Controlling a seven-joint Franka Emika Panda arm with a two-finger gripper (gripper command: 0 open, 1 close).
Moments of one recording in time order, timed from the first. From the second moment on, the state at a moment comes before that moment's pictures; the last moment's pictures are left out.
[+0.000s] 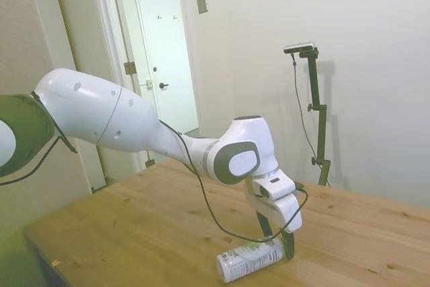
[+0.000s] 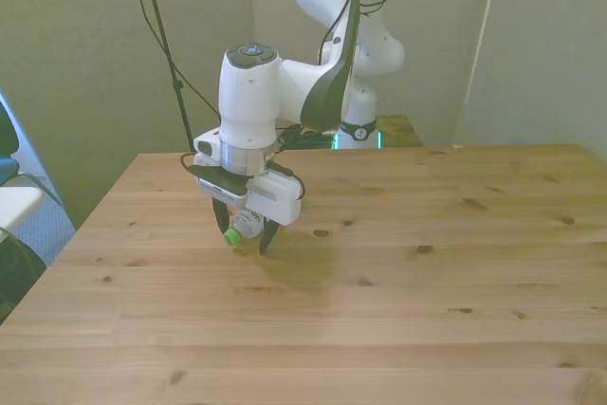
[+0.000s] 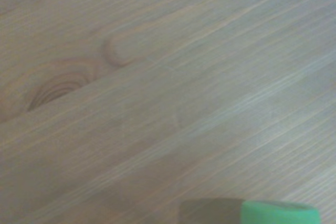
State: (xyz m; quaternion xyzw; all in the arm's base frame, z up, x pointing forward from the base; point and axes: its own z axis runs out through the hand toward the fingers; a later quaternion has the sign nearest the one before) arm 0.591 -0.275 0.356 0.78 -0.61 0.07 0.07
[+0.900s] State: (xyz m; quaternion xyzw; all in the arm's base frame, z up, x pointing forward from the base) arm 0.588 -0.278 0.353 0.79 -0.61 0.05 0.05
